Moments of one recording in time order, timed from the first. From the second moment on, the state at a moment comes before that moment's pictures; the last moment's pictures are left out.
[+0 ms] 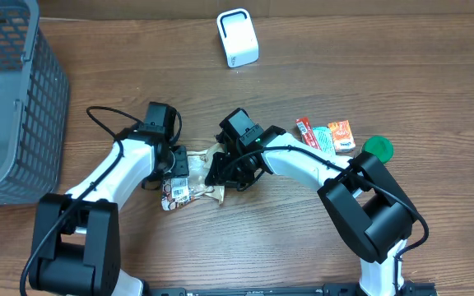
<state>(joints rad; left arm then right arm) -0.17 1.71 0.98 -0.68 0.02 -0.33 0.70 2.03 1.27 -0.49 -0.57 0.67</state>
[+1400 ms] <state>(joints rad) -0.15 1.72 1.02 -0.82 0.07 -0.20 0.70 2.03 1.27 -0.32 -0.48 0.65</state>
